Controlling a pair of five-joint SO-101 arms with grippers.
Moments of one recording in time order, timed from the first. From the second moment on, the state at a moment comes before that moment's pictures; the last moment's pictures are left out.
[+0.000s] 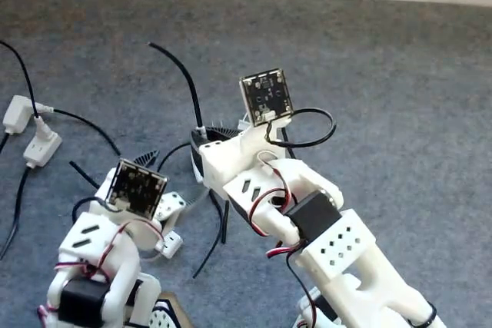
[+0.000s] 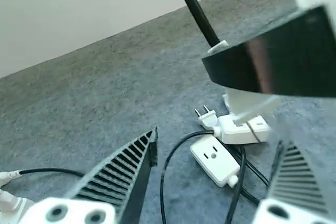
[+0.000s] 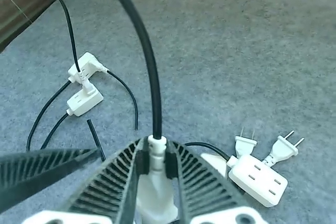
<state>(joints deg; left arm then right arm) 8.2 -103.6 69.7 63.1 -7.8 -44.8 -46.7 40.2 41.8 -16.4</state>
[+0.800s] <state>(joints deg) -1.5 -103.6 75.8 55.0 -8.7 -44.7 -47.7 31.3 67.0 -10.1</state>
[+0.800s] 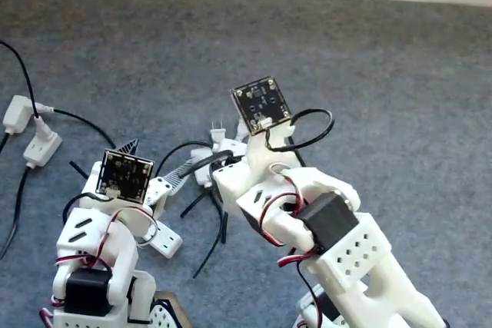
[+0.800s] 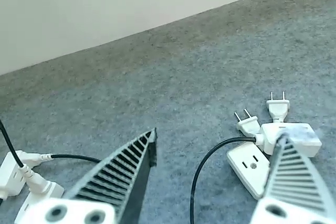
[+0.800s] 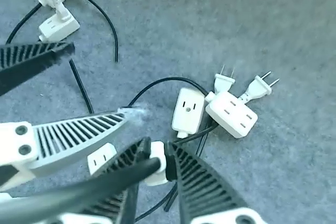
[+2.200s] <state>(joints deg) 0.3 -103.5 78.4 51.1 -9.0 -46.3 -48.3 33.1 61.8 -9.0</state>
